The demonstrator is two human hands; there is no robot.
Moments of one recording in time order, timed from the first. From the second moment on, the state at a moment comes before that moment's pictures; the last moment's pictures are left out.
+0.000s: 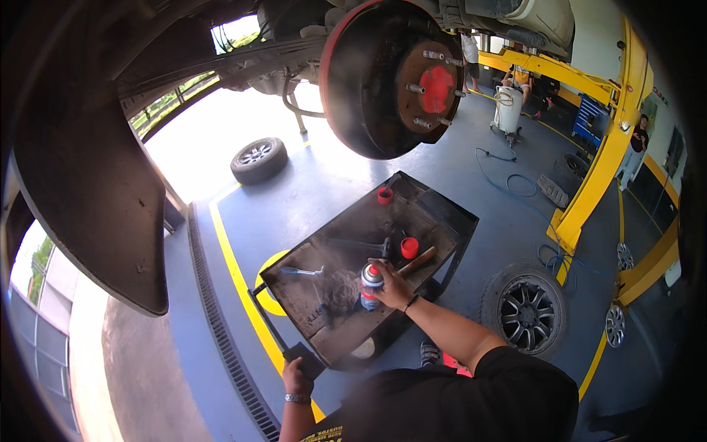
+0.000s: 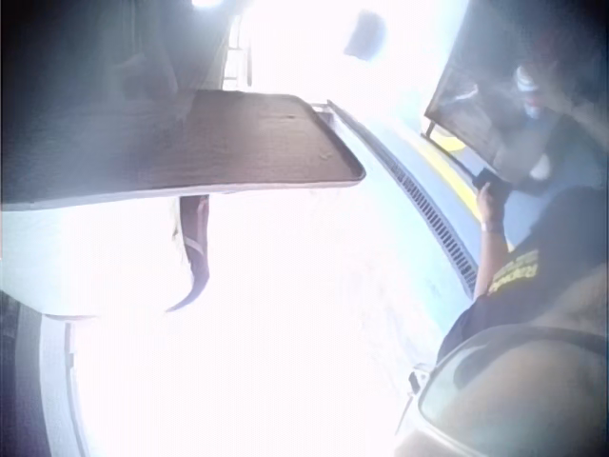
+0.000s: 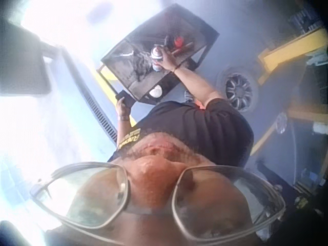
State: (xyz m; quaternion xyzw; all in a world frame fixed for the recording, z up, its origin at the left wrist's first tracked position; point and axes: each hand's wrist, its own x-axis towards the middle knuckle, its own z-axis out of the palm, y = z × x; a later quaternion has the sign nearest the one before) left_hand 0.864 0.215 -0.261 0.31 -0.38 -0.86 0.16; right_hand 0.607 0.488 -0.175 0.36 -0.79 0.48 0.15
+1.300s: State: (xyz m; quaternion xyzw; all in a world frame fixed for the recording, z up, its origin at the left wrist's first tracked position) left_hand 0.690 0.373 -0.229 0.36 -0.28 -0.87 0.17; right_hand 0.392 0.711 0.251 0.56 -0.52 0.48 0.44
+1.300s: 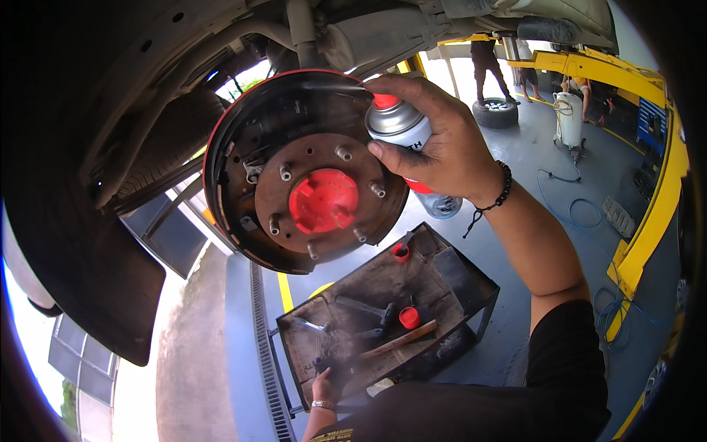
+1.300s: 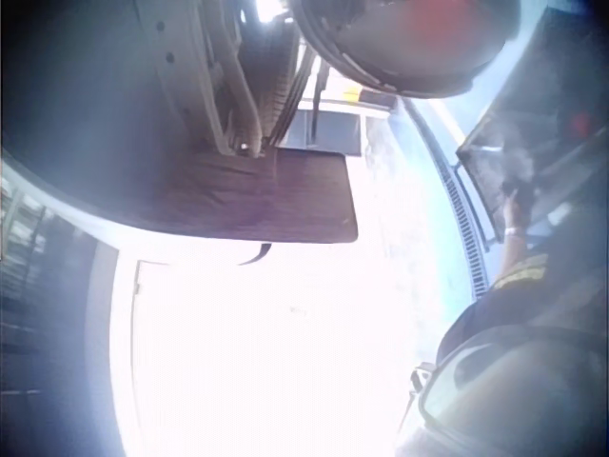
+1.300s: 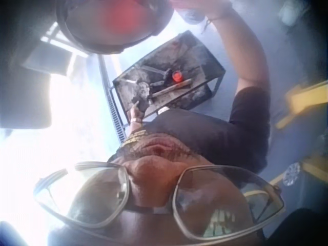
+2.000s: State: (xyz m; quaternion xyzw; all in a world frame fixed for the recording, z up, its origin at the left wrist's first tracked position) left_hand 0.675 0.369 -0.274 0.36 -0.35 -0.85 0.19; right_hand 0.429 0.688 0.261 0.55 -0.54 0.40 0.50
